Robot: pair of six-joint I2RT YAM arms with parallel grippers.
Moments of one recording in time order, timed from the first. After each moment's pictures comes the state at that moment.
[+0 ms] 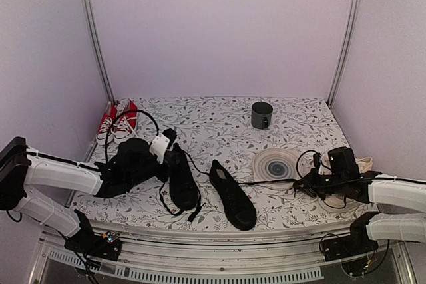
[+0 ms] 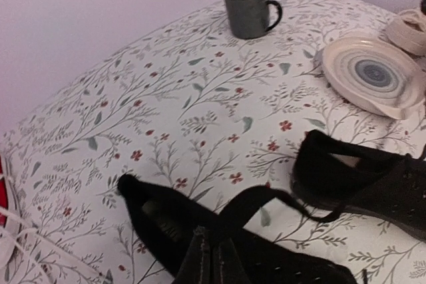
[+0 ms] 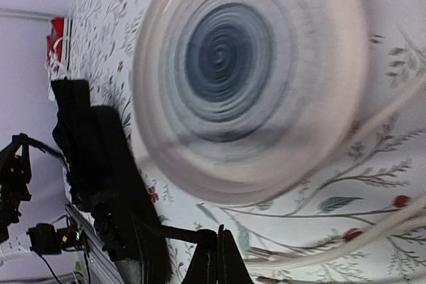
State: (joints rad) left arm -0.82 1.33 0.46 0.46 -0.28 0.04; right arm 0.41 0.97 0.26 -0.06 -0.33 0.88
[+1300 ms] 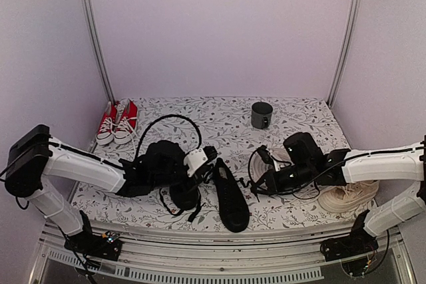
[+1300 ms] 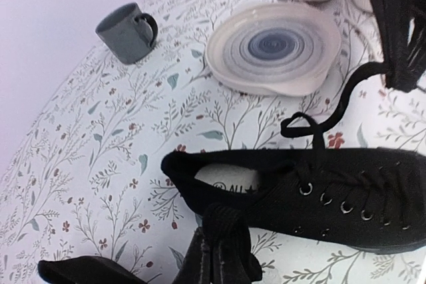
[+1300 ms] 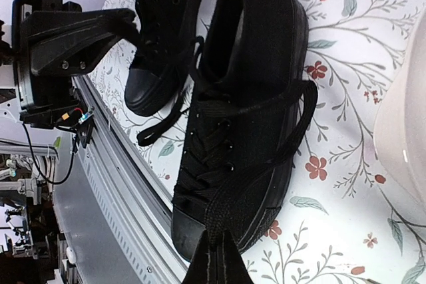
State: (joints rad) left arm -1.01 1.59 0.69 0.41 -0.13 0.29; right arm 0.85 1.37 0.66 -0.08 -0.42 0.62
